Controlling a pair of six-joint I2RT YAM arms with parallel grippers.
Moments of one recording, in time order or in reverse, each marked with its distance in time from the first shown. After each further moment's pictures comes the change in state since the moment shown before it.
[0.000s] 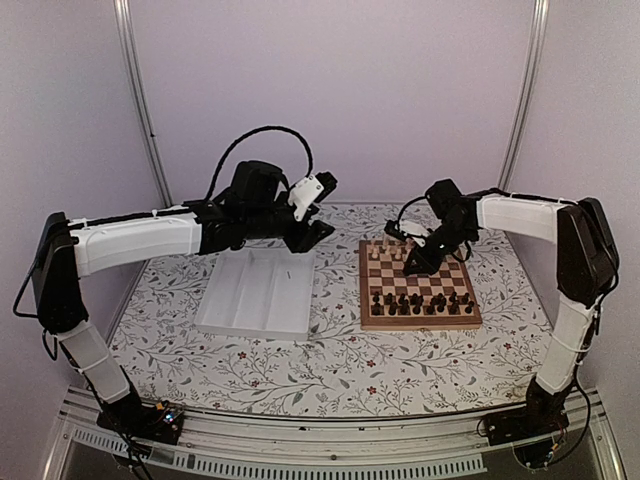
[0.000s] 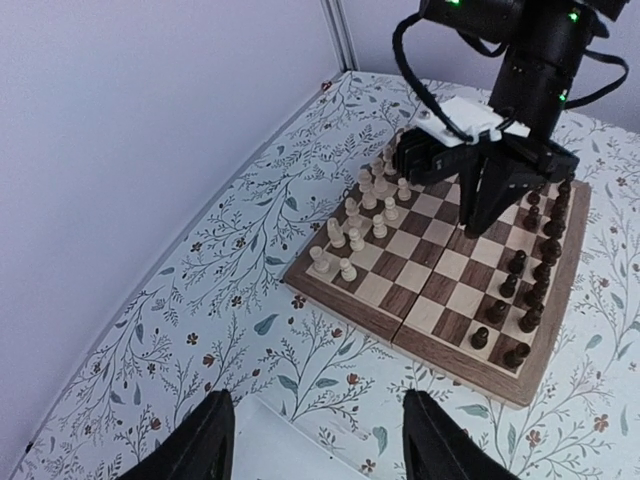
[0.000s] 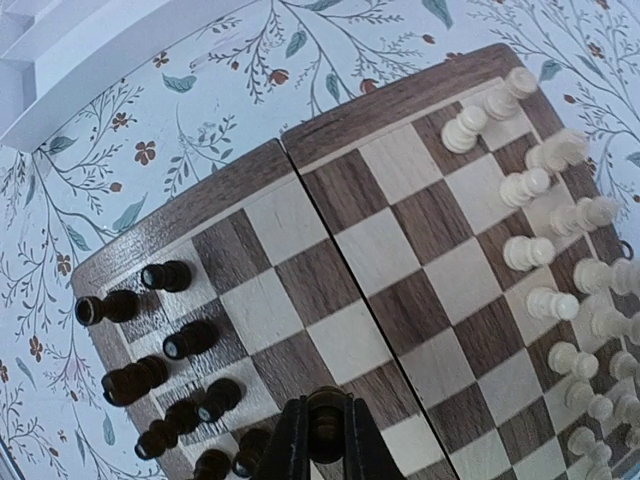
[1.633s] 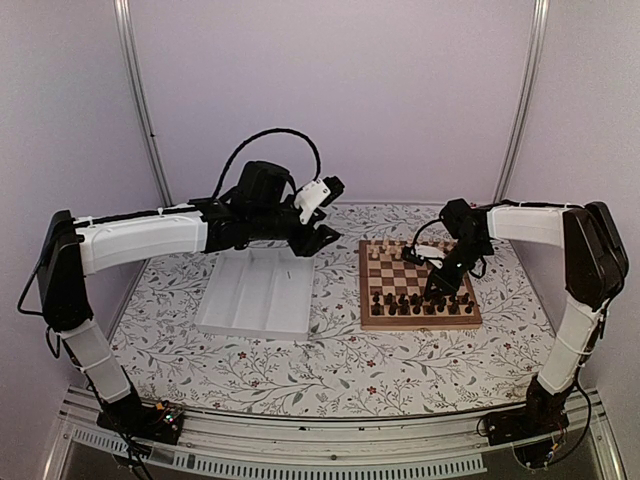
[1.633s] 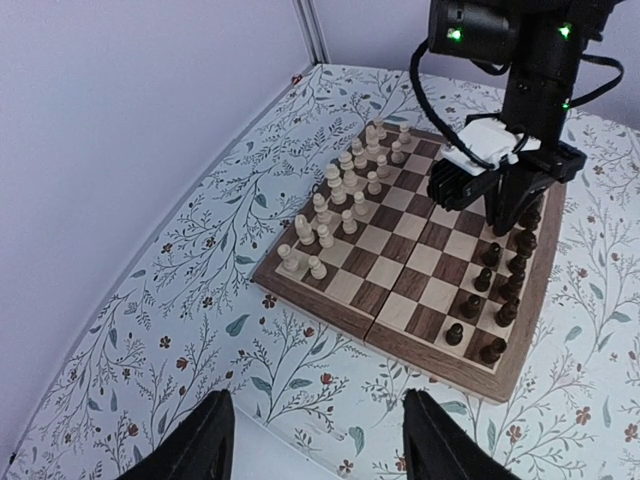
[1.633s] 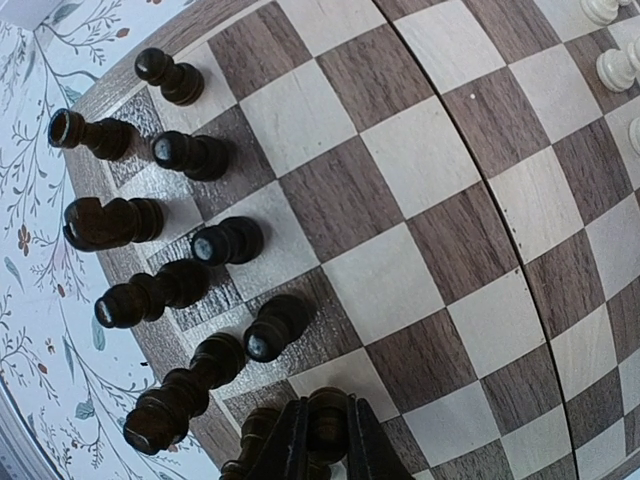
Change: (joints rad) left arm -0.012 0.032 0.039 -0.049 0.052 0.002; right arm -0.060 -0.066 -0.153 -0.113 0.015 -0.096
